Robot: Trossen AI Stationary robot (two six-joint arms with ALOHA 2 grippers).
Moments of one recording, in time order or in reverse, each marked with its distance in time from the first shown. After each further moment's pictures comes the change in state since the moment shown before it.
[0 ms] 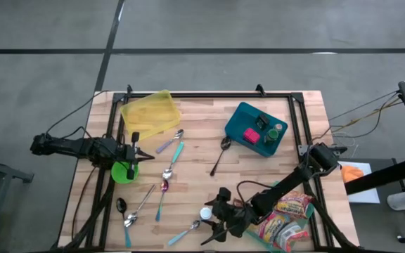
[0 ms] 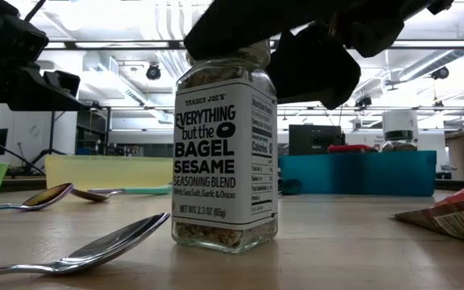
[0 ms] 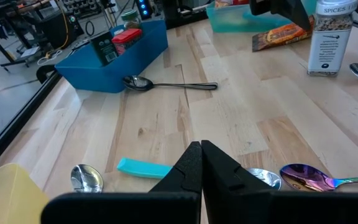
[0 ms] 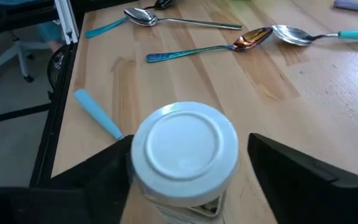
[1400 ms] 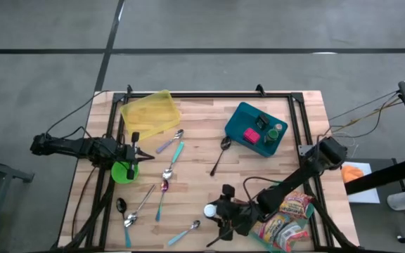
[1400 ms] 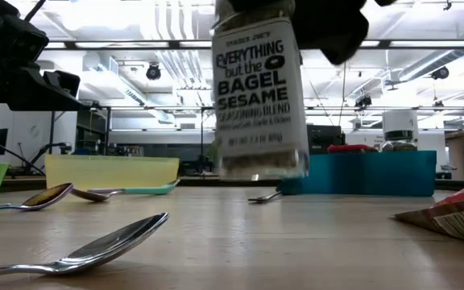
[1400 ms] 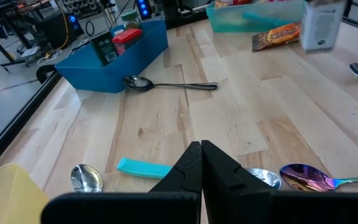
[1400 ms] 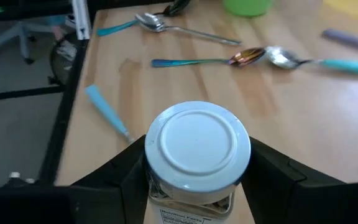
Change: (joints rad) left arm 0.000 0.000 0.000 0.000 0.000 0.000; right arm 0.016 -0.119 -0.003 -0.129 -0.010 -0.102
